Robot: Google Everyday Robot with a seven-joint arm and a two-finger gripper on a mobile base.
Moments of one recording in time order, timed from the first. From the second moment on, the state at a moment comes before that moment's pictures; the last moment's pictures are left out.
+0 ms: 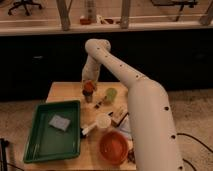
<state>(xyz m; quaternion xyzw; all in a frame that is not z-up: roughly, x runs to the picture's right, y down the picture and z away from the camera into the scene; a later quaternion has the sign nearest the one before) -0.104 -0.006 0.837 -0.19 -0.40 -0.58 0.68</state>
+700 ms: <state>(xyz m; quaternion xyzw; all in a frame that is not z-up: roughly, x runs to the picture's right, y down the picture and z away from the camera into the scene) -0.102 -0.009 0.838 -0.19 -0.41 -0.58 0.68</state>
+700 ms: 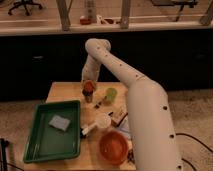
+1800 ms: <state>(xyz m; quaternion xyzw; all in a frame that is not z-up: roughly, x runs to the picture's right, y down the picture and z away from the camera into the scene) -0.094 -0.018 0.840 -0.18 -0.40 -0.58 0.69</state>
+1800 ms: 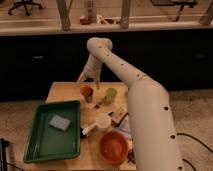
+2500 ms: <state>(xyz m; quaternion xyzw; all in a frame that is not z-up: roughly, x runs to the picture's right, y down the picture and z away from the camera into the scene) -0.092 -0.022 0.841 -0.18 -0.40 -0.58 0.68</state>
